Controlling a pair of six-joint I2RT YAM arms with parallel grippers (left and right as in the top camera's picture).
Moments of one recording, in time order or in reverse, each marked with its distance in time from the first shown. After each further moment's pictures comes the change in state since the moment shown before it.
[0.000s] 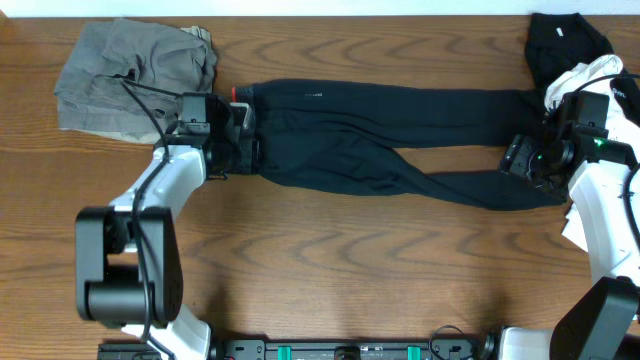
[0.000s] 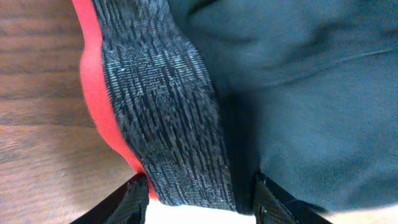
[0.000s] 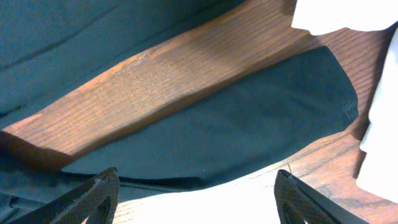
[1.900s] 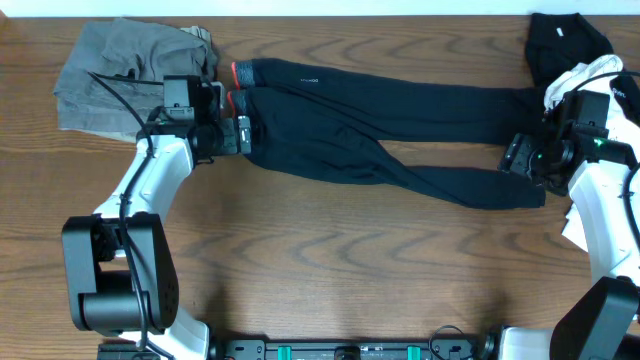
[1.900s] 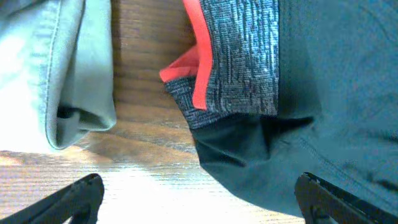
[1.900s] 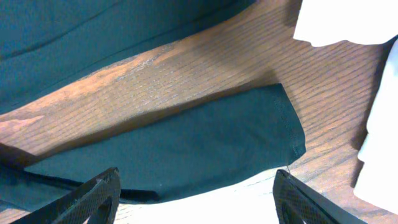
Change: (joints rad) left arm 0.045 -0.043 0.100 -0.055 -0.114 -0.115; right arm 0.000 0.000 0.000 0.021 0.000 -0.021
